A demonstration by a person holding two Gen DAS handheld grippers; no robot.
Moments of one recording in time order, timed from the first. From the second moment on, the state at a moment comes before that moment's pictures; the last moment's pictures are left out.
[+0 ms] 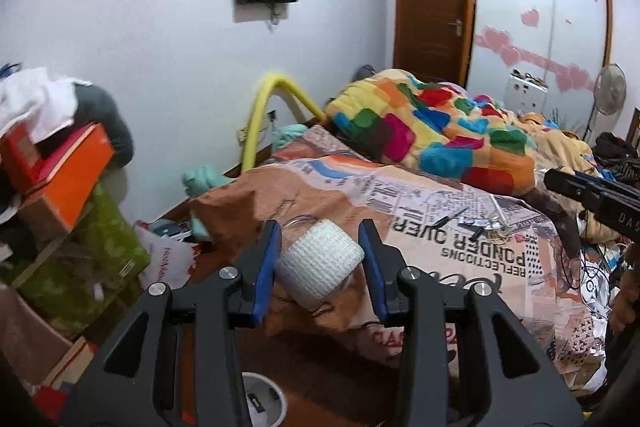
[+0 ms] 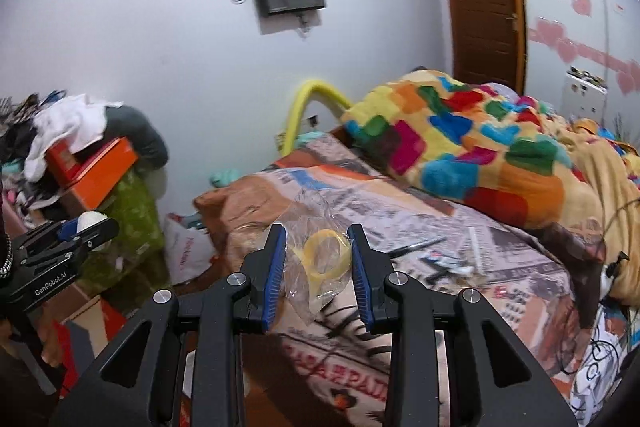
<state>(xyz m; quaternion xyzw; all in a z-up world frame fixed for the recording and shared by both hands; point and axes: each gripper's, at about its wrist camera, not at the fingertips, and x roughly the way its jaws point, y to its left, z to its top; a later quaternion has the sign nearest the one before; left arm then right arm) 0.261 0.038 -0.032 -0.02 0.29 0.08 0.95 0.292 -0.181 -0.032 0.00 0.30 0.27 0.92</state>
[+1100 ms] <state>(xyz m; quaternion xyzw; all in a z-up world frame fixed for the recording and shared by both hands) 0.149 0.205 -0.185 -0.13 0.40 0.22 0.88 0.214 0.050 -0.144 -0.14 0.41 0.45 0.78</state>
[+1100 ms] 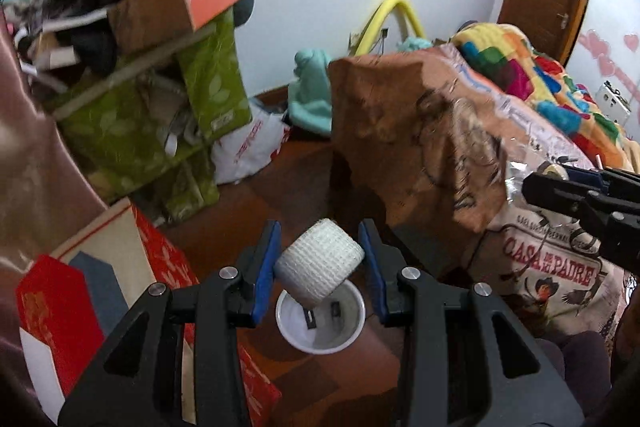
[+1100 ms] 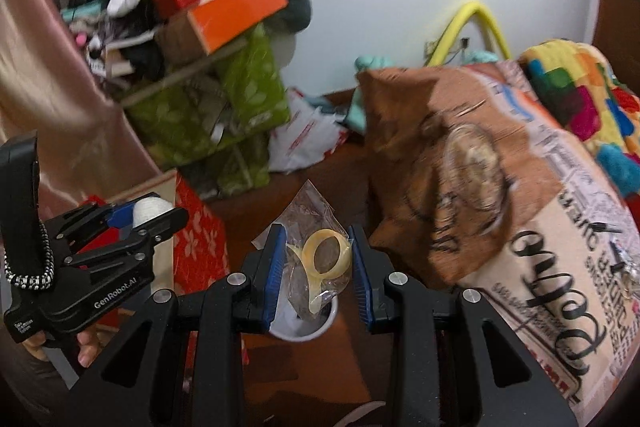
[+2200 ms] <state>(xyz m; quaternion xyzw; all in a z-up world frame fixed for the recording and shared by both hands) 0.166 0.258 -0.324 -0.26 0.50 0.22 0.79 0.235 0.126 -0.255 -0.18 0.54 0.46 0.68</state>
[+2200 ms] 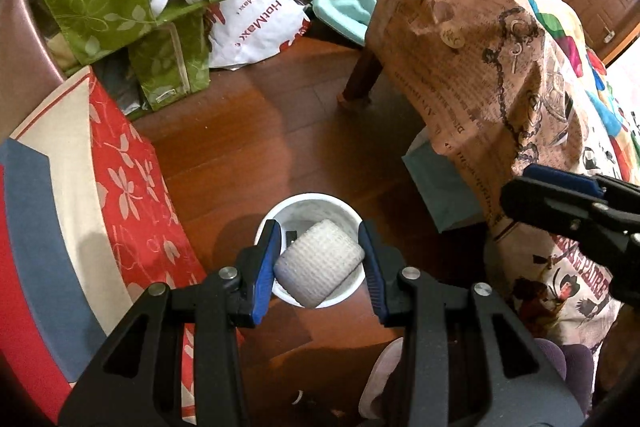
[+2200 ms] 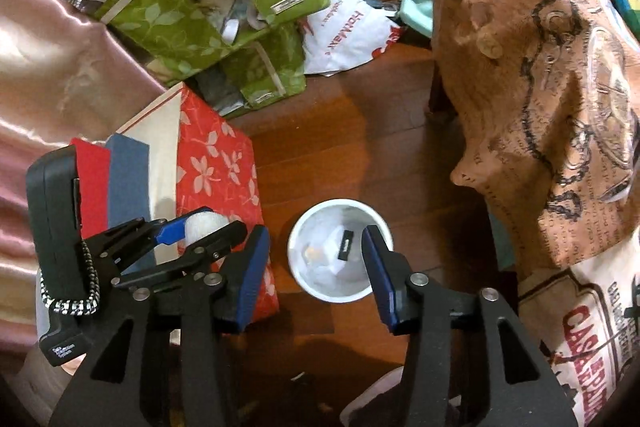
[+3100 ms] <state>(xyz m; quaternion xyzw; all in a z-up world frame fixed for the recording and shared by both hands) 0.163 0.219 -0.210 -0.21 0.43 0.23 0.85 0.241 0.058 -0.174 -0.13 0.47 0.45 0.74</state>
